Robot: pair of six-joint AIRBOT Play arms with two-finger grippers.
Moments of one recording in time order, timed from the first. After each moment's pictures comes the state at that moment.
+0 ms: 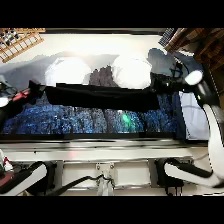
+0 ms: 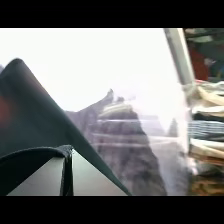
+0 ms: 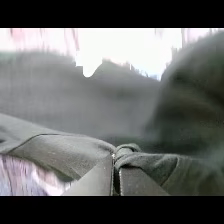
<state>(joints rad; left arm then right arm) 0.24 -1.20 0.76 0.43 -0.56 -1.30 -0.06 -1.37 1.18 -1.03 1.07 1.46</state>
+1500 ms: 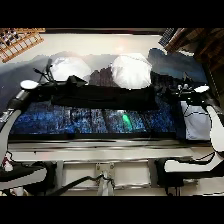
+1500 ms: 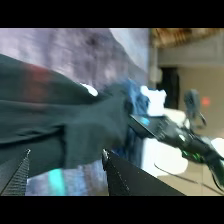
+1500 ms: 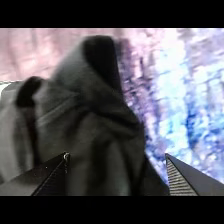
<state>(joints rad) -0.10 -1.36 0.96 0.27 -0.87 -1.09 -0.38 -1.49 0.99 -0.76 0.99 1.08</state>
